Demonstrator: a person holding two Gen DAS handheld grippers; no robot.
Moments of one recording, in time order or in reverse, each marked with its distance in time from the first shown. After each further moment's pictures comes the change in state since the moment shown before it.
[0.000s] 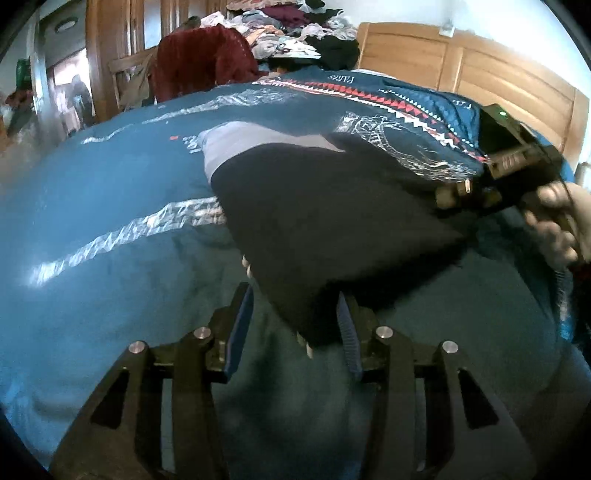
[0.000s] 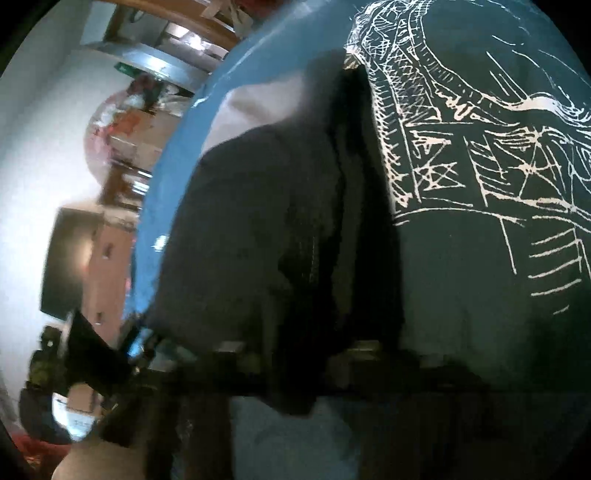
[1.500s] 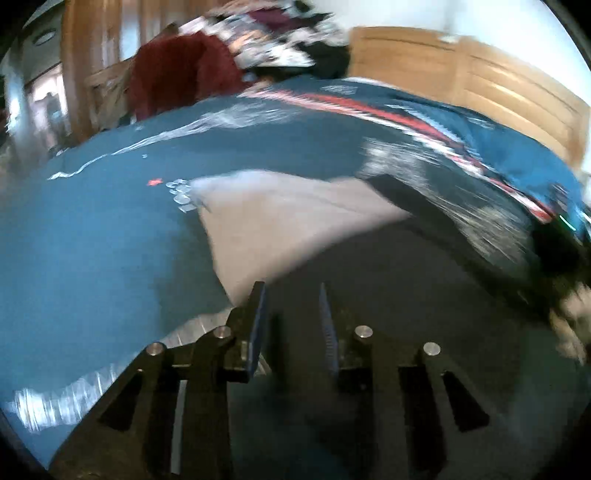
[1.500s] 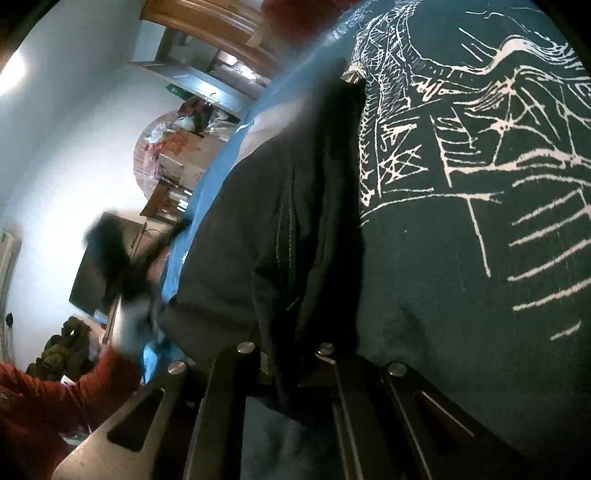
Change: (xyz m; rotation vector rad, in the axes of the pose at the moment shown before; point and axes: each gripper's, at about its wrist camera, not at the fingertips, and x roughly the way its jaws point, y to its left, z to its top) left arm 0.031 0.047 0.038 0.087 -0.020 -0.119; right arm 0.012 -0.066 -0.023 -0.078 -0.140 0.223
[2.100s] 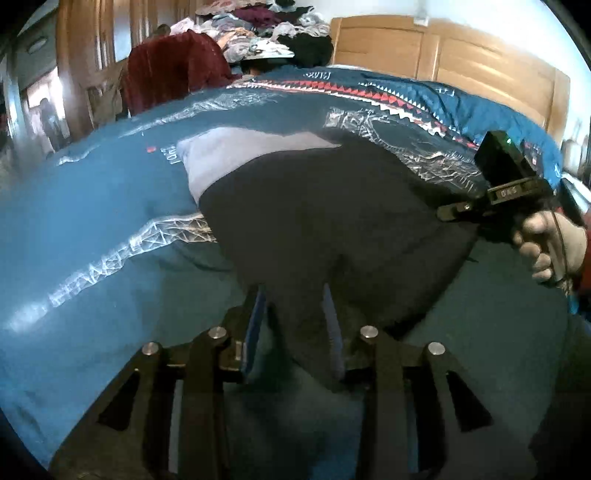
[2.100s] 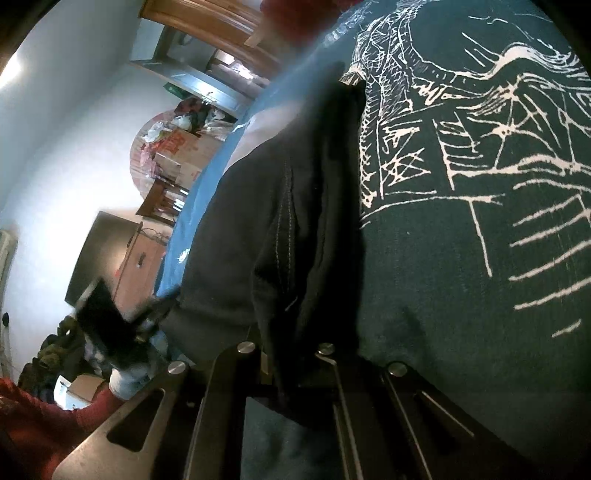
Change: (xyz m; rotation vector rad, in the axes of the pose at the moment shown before) left arm -0.001 -0.030 -0.059 -0.025 0.097 0.059; right arm -0.005 0.007 0.000 -0.007 0.005 -0.029
